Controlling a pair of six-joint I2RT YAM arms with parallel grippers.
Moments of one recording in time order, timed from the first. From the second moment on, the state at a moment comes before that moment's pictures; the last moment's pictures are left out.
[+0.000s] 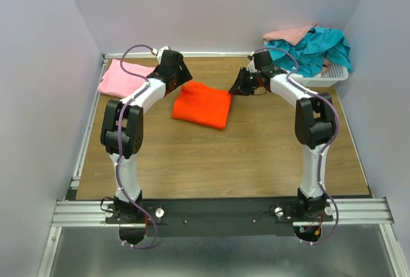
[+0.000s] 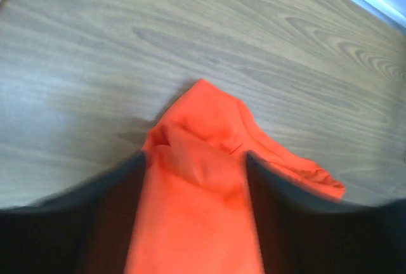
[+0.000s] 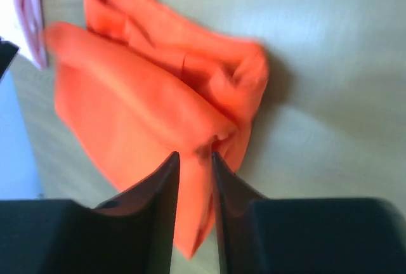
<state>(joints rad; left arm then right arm) -0.29 1.98 1.52 -0.19 -0.13 -0.68 0.30 2.08 1.60 -0.37 -0.42 0.56</state>
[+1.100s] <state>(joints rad) -0.35 1.88 1.17 -0.02 0.13 -0.64 0.41 2.20 1.59 -0.22 -0.58 0.43</state>
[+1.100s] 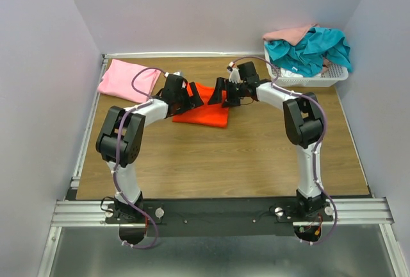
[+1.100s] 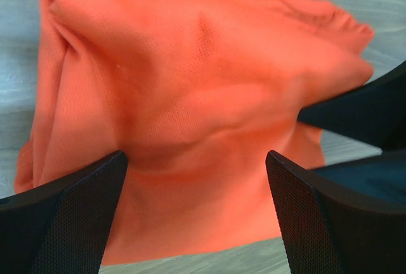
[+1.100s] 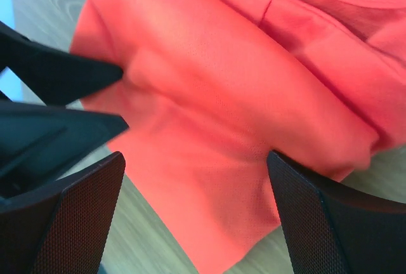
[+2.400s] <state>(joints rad) -0.29 1.90 1.30 -0.21 -0.15 -0.41 0.40 1.06 0.85 -0.24 0.06 0.47</state>
